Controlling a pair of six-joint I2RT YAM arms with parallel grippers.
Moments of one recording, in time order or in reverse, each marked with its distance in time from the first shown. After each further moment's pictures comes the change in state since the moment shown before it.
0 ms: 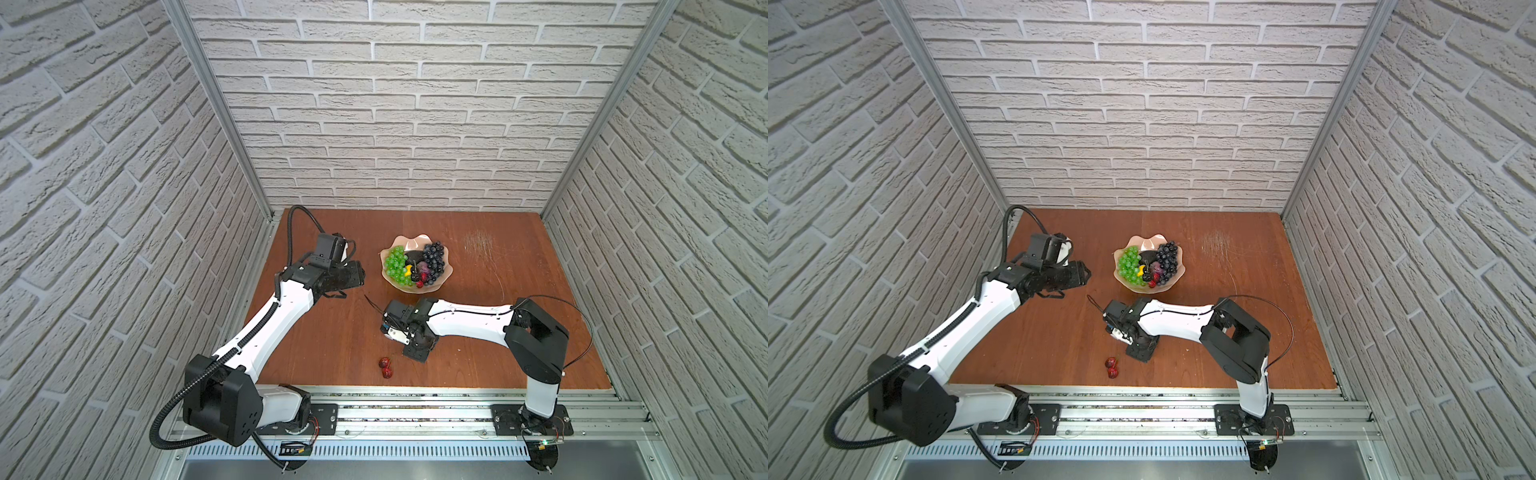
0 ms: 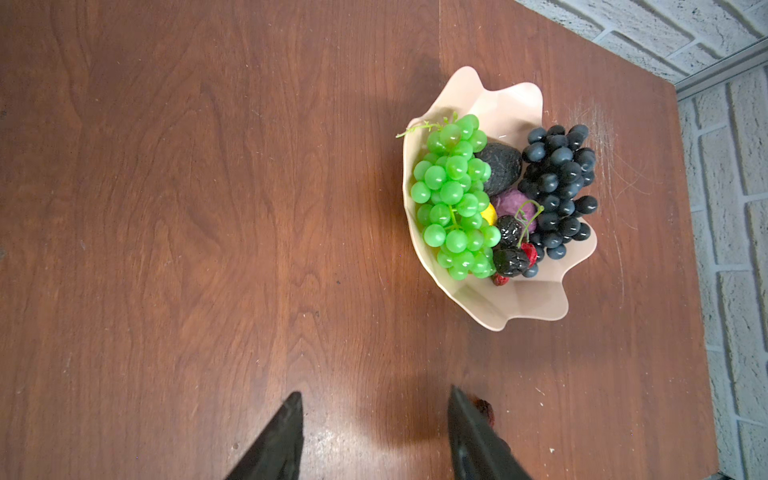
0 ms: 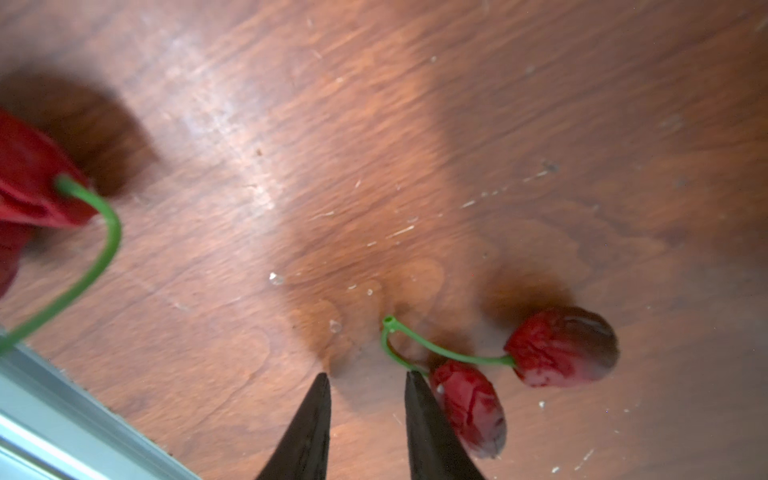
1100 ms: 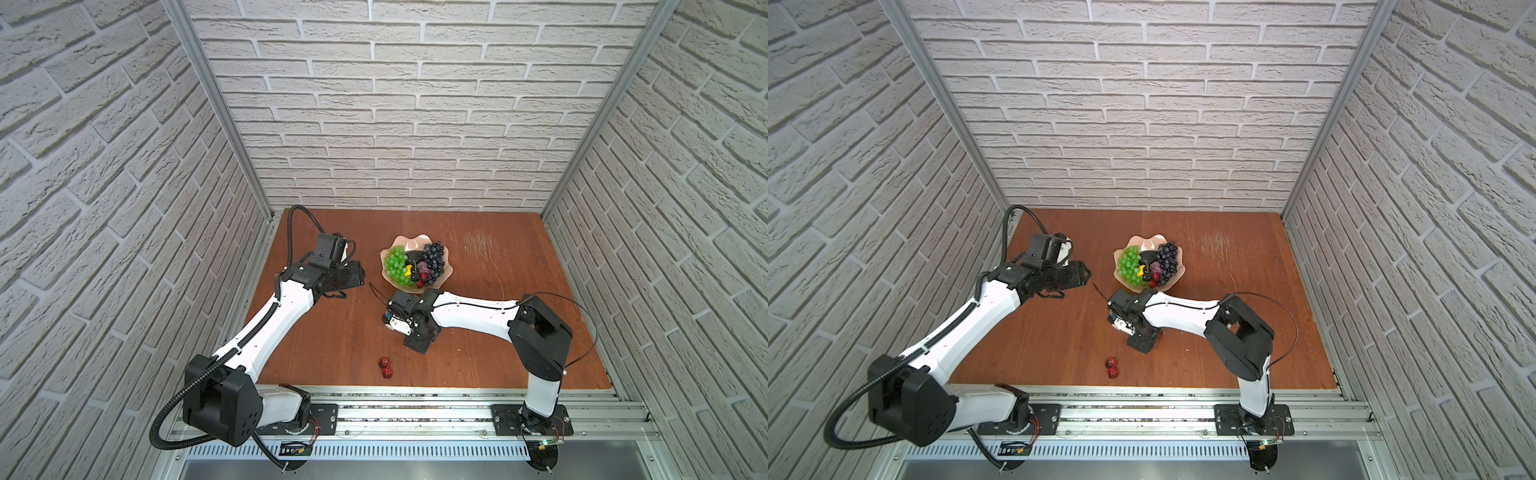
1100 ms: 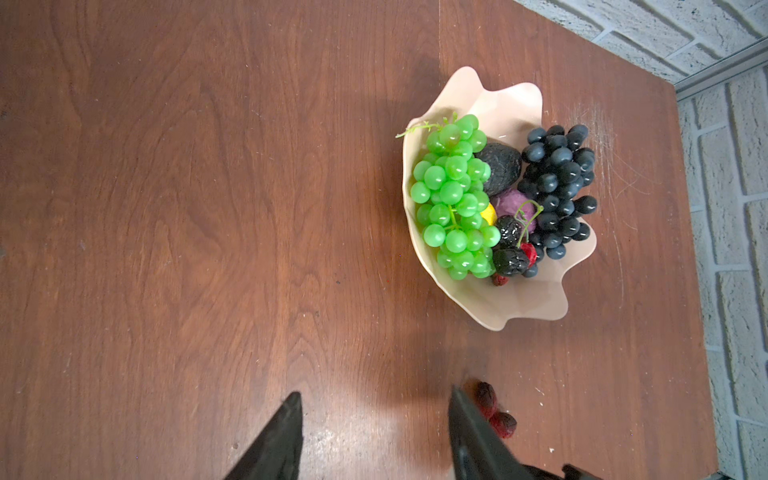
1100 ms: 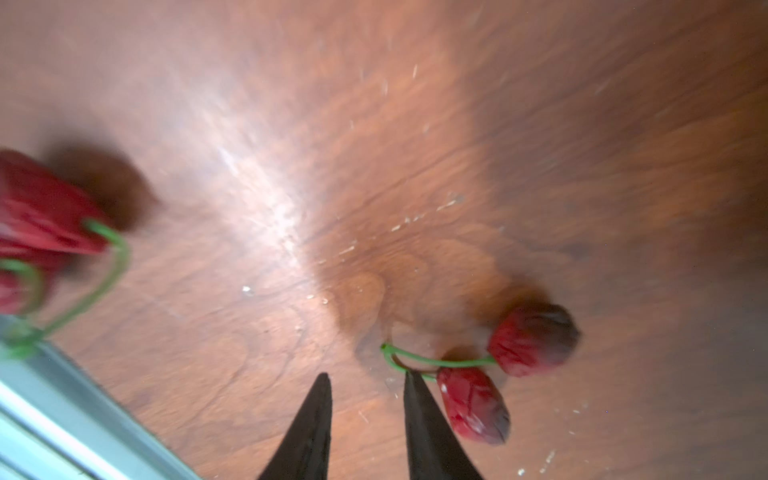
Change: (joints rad) left arm 0.000 -0.001 0.000 -0.001 0.000 0.000; right arm -0.067 -0.042 0.055 0.006 -0.054 -0.023
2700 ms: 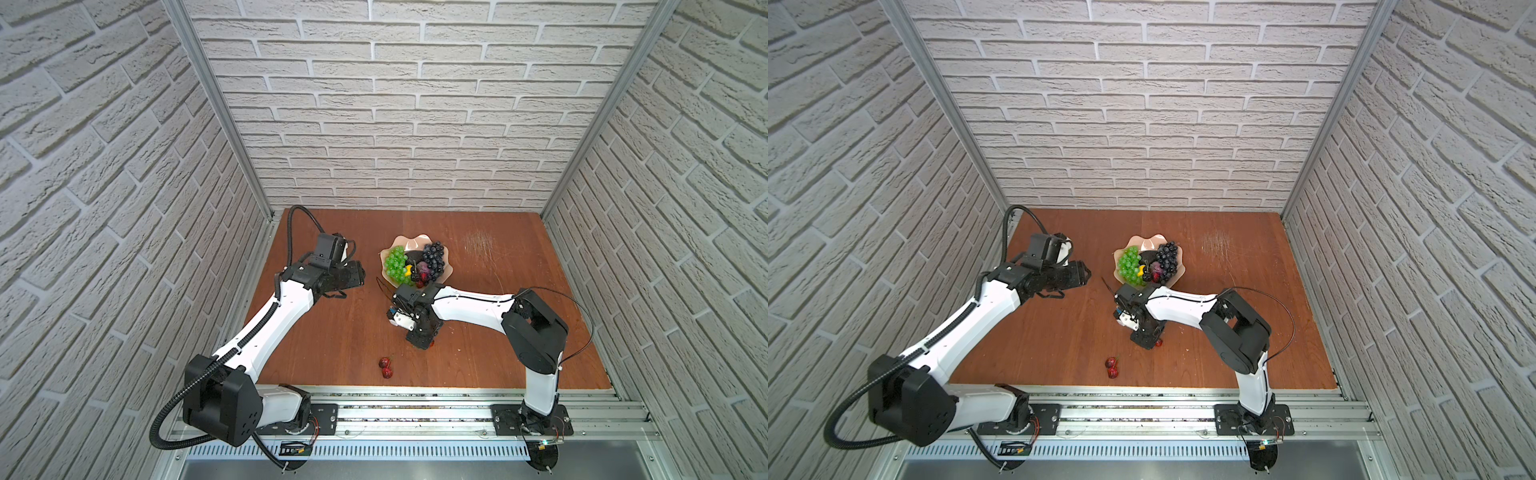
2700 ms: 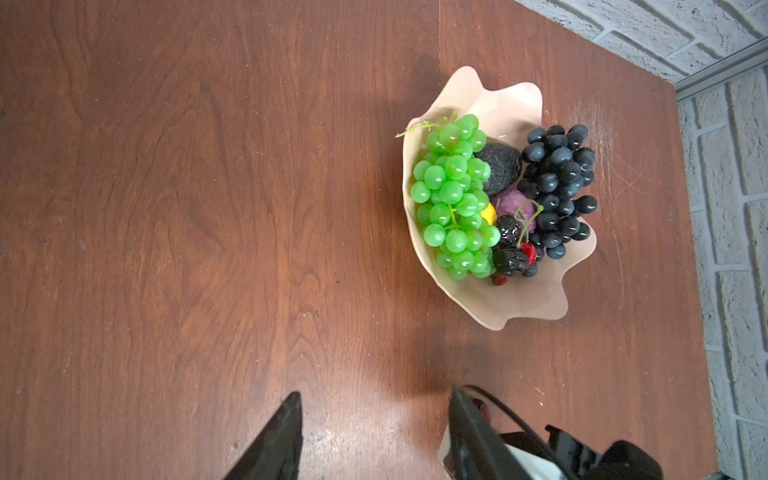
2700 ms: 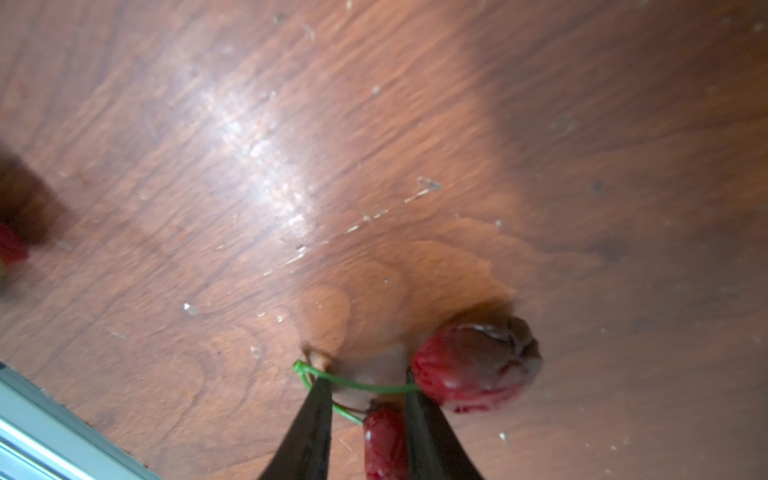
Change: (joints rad) left arm 0.000 0.000 0.000 0.000 0.000 0.000; right arm -0.066 0.075 -0.034 0.012 -0.071 0.017
